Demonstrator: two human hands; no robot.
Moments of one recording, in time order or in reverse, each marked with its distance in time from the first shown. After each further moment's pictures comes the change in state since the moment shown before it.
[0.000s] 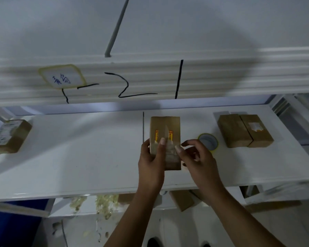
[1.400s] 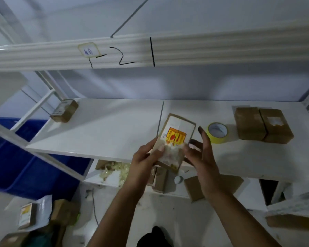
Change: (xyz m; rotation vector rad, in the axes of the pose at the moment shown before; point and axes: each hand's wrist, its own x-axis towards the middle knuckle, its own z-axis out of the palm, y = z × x) left_hand -0.115 0.048 -0.040 0.097 -0.174 -0.115; right_hand -0.076 0.000 -0.043 0.523 -0.295 0.068
